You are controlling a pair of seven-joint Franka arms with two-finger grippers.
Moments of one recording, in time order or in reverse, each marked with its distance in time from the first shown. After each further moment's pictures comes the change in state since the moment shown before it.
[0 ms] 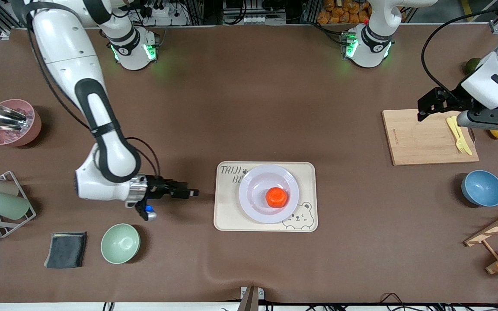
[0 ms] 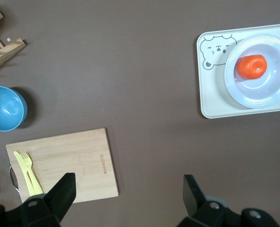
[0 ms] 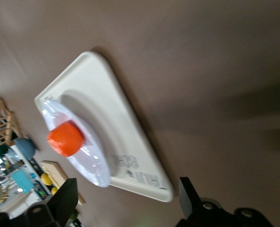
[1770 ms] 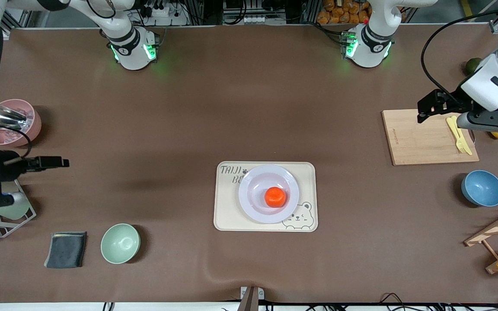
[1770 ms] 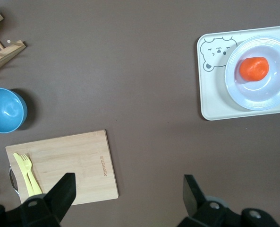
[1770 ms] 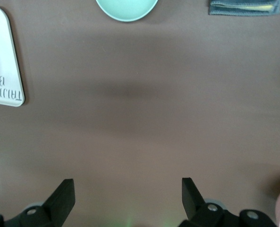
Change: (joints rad) left arm 0.000 0.008 0.000 0.002 0.000 0.011 0.000; right arm -0.285 -0.213 0.001 0.453 -0.818 -0.720 -0.160
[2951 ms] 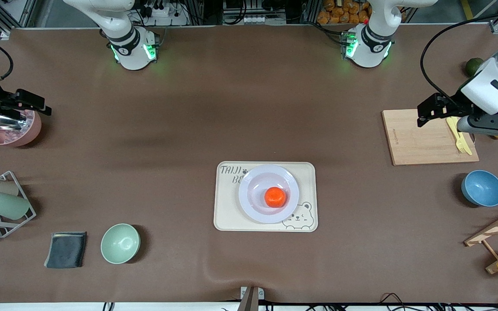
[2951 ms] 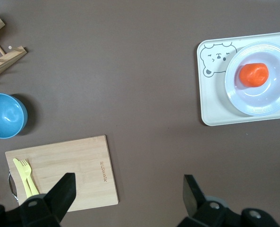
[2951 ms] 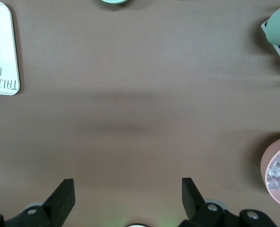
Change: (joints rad) left arm 0.000 0.010 0.001 0.002 0.000 0.025 0.000; right arm -0.044 -0.556 0.024 -0.623 -0.052 0.256 -0.003
